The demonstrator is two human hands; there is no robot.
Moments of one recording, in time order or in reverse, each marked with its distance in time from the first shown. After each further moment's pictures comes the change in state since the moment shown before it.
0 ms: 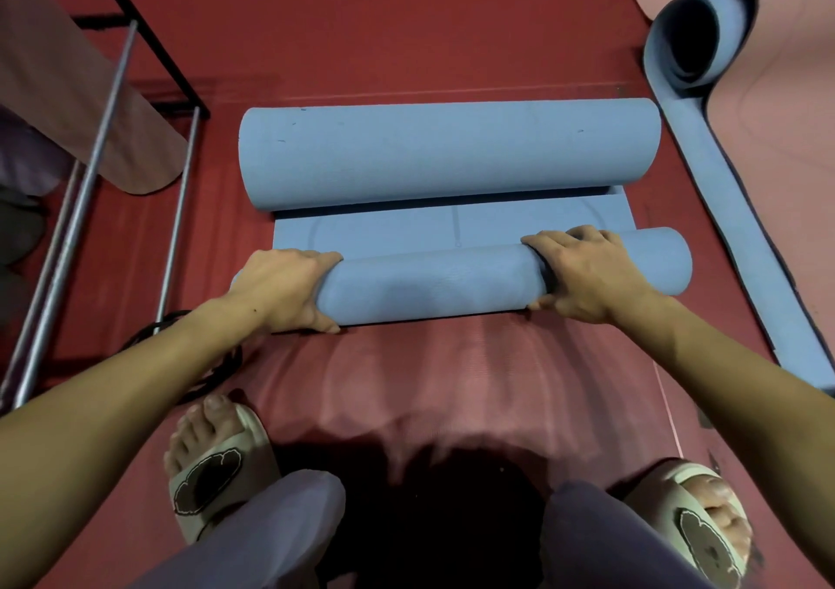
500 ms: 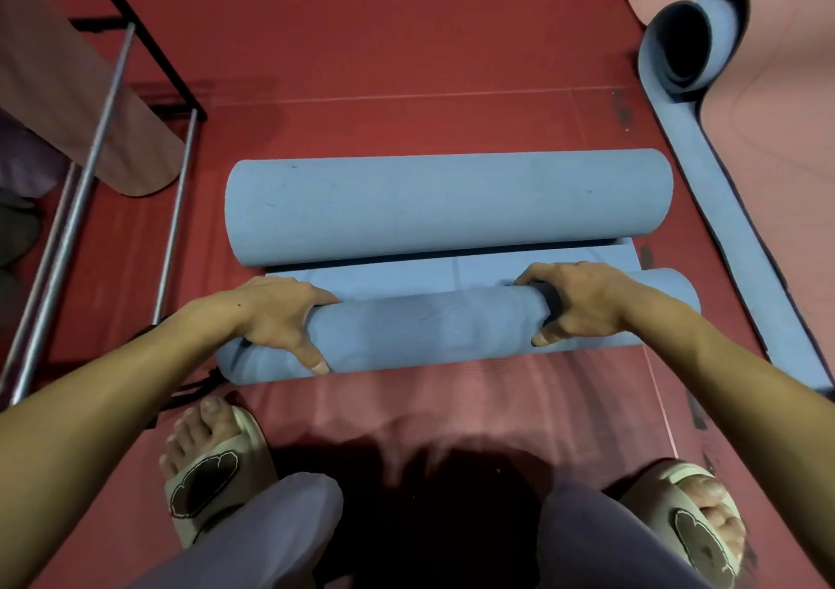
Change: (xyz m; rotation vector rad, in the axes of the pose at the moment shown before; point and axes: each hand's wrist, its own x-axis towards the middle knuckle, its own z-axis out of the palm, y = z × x) left_hand -0.007 -0.008 0.000 -0.200 -0.404 0.092; right_hand -0.015 -0.009 -0.022 0.219 -0.377 -0.009
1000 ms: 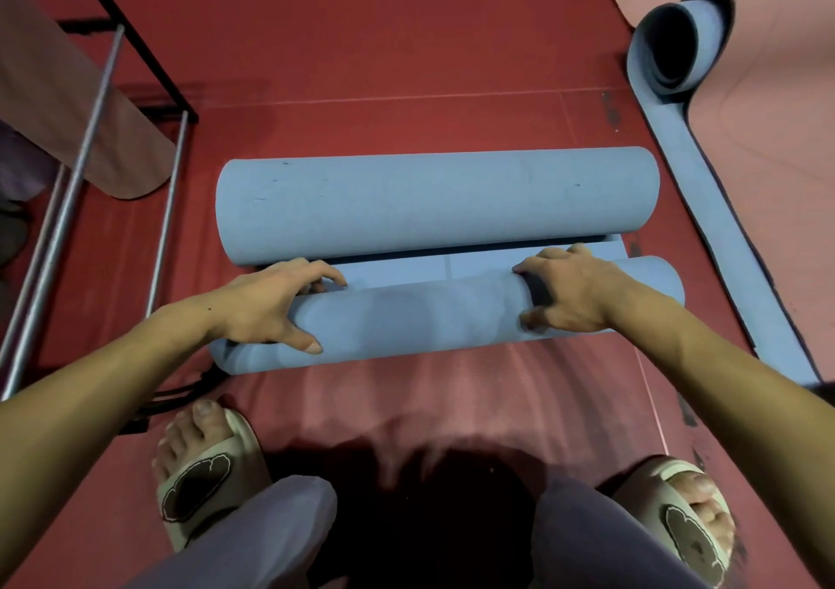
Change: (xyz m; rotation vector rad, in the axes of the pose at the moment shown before) left_hand -0.001 -0.017 0.007 -0.276 0.233 0.160; right_hand -0.010 -0.014 -0.010 -0.074 0.075 0.090
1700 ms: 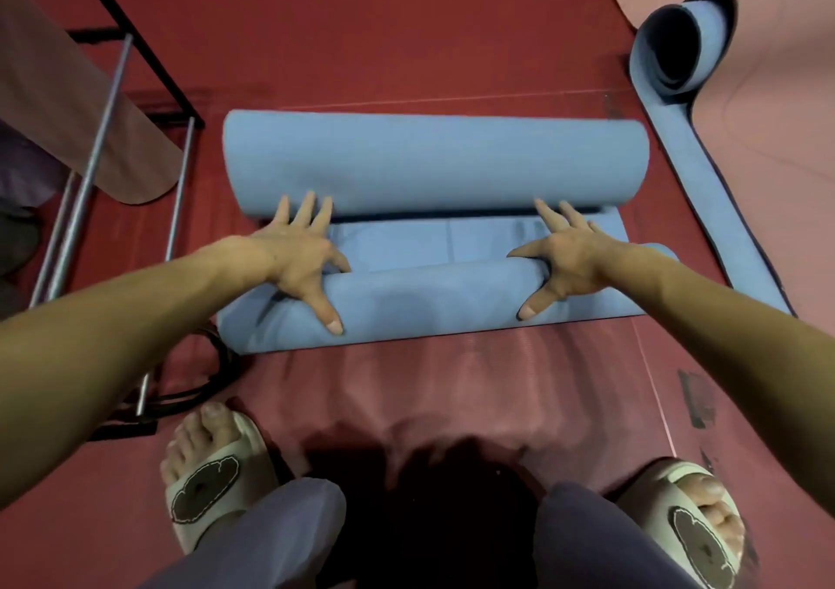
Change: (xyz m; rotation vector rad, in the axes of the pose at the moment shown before) left_hand 0.051 0.033 -0.045 0.579 -0.165 -0.197; right_hand 0.041 0.011 -0.021 -0.045 -0.112 -0.007
